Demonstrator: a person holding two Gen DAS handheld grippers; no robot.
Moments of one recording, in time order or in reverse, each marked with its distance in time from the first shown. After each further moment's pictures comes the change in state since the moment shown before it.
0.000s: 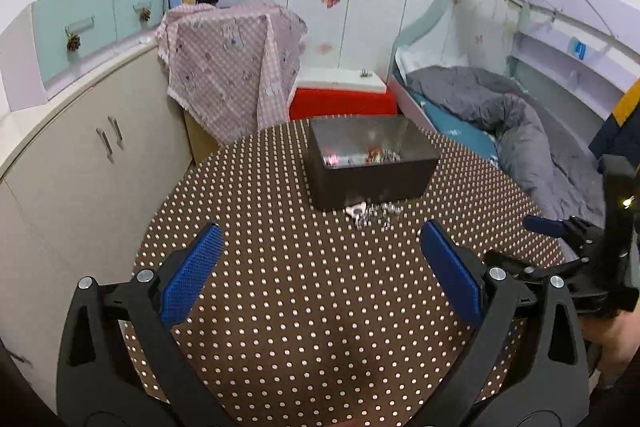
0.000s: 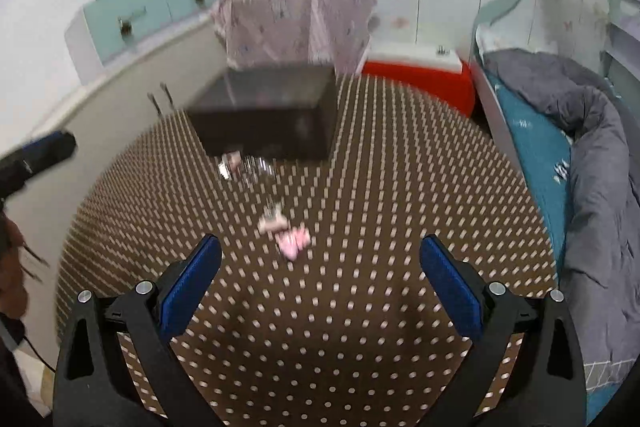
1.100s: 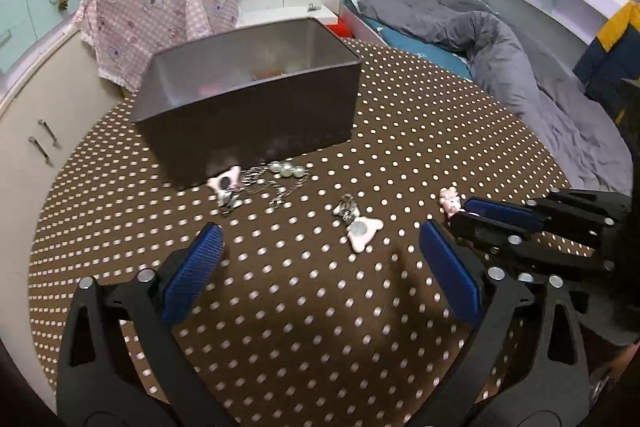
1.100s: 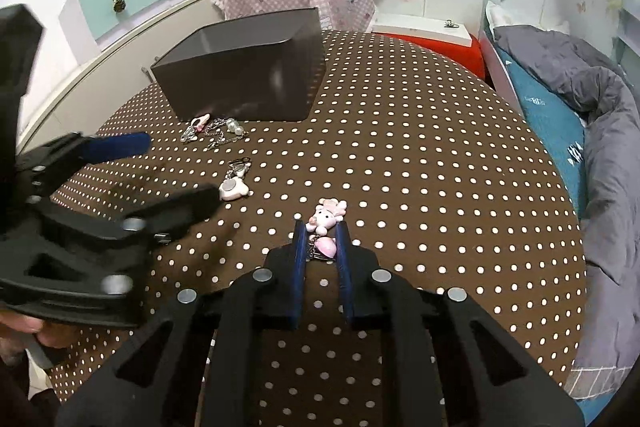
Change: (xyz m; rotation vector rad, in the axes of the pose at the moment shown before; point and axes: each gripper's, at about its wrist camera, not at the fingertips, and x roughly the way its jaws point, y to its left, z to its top) left arm 0.110 -0.093 -0.015 0.151 0.226 -0.099; right arm 0.020 -0.035 -0.009 0.016 0.061 0.026
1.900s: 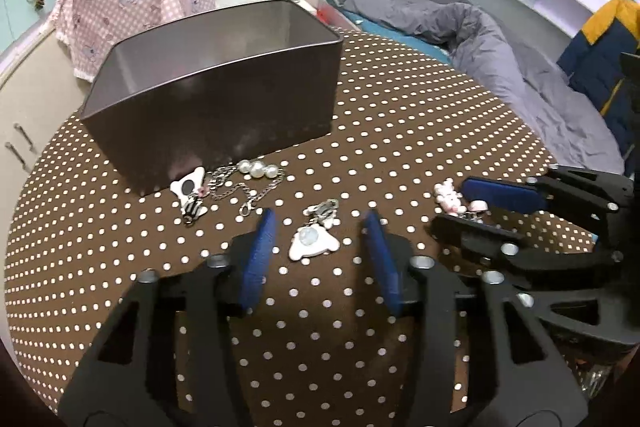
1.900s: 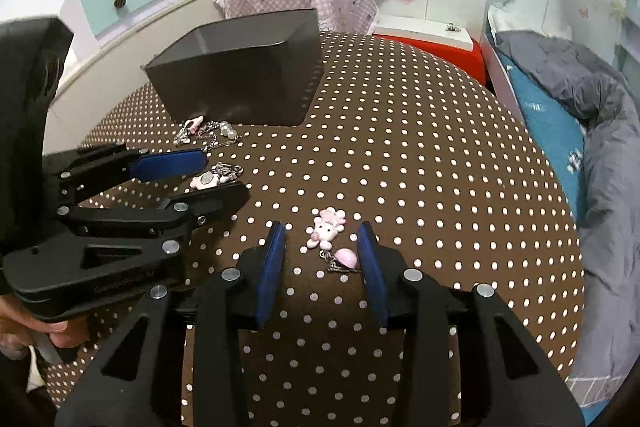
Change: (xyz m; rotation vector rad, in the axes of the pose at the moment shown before) left arm 0.018 -0.002 0.000 0.025 0.003 -0.080; right arm 0.010 0.008 0.011 -0.073 0.010 -0.040
